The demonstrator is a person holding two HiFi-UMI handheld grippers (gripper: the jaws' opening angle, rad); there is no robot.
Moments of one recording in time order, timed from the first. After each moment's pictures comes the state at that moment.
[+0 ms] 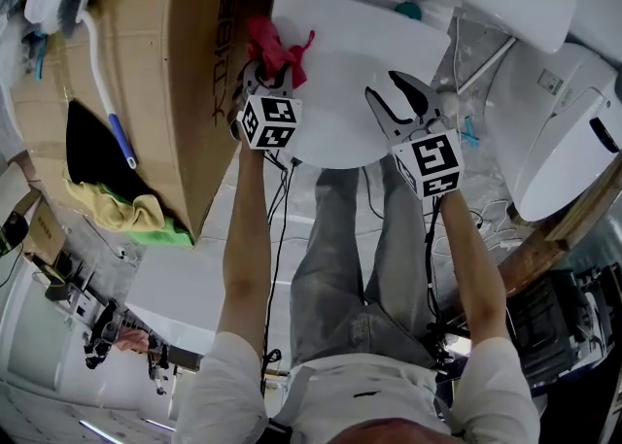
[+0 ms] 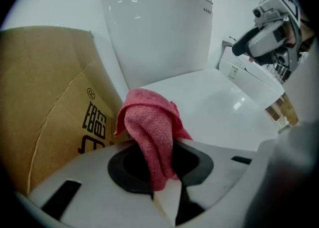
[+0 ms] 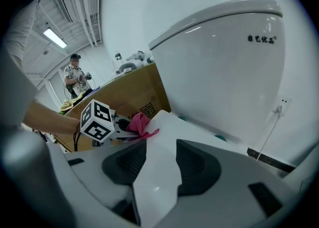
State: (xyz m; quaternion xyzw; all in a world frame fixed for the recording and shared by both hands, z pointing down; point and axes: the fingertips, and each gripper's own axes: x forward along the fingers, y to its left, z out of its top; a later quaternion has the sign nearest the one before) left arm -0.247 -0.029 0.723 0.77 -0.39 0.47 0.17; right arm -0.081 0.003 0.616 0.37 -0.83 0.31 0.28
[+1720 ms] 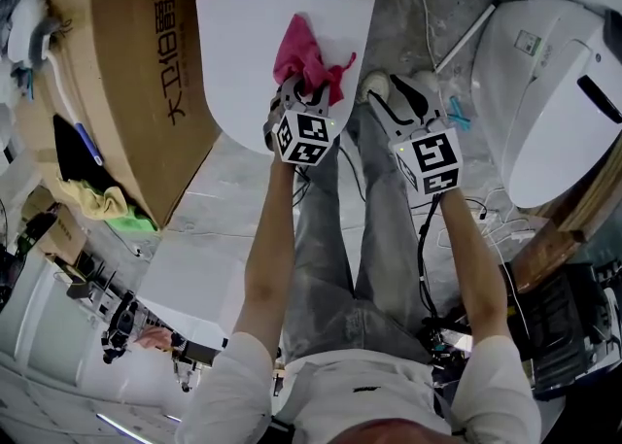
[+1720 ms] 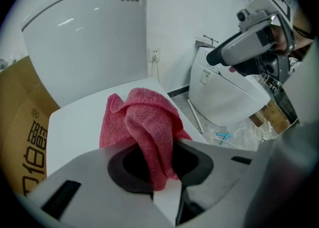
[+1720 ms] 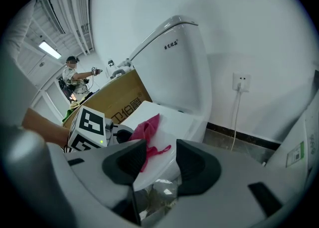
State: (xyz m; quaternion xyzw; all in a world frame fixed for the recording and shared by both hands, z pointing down) left arm -0.017 0.070 0.725 0.81 -0.32 0.46 0.19; right arm 0.086 0.073 0.629 0.39 -0.81 0.35 0.26
